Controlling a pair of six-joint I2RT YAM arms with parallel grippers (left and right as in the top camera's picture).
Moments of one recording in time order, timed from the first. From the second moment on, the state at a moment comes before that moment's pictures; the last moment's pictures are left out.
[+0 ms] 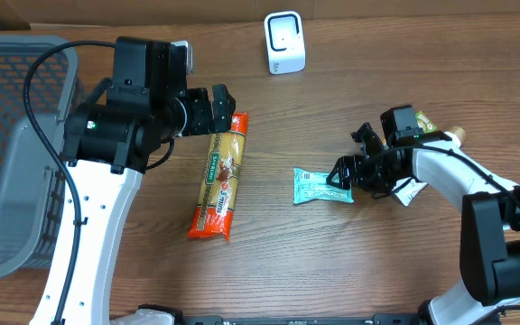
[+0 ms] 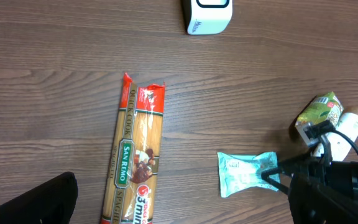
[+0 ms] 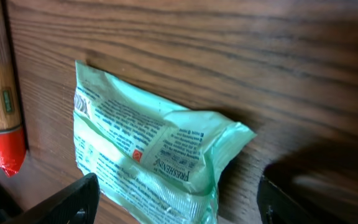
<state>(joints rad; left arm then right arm) -0.20 1.45 1.66 -1.12 0.14 -0.29 0.16 1.79 0.99 -0.61 -0.56 0.11</state>
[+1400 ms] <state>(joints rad) -0.20 1.45 1.66 -1.12 0.14 -0.29 0.15 1.44 1.03 -0.64 -0.77 0.24</state>
